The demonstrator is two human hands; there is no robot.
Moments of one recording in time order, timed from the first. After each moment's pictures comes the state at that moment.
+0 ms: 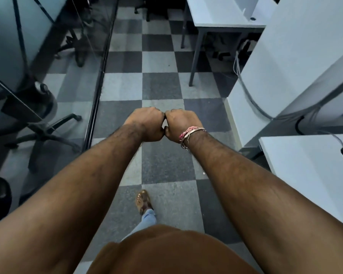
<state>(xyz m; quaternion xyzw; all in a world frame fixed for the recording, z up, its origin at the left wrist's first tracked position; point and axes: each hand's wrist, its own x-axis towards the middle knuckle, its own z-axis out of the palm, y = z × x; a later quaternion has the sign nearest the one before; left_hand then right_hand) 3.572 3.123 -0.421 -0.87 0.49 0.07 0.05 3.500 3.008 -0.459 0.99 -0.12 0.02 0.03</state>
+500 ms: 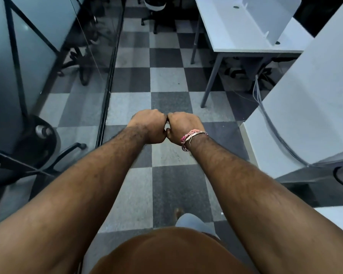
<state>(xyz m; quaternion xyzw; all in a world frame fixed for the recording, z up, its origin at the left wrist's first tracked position) 3.892 3.025 -0.412 -0.88 0.47 0.08 0.06 3.817 2.913 -0.444 0.99 -0.14 0.02 0.02</state>
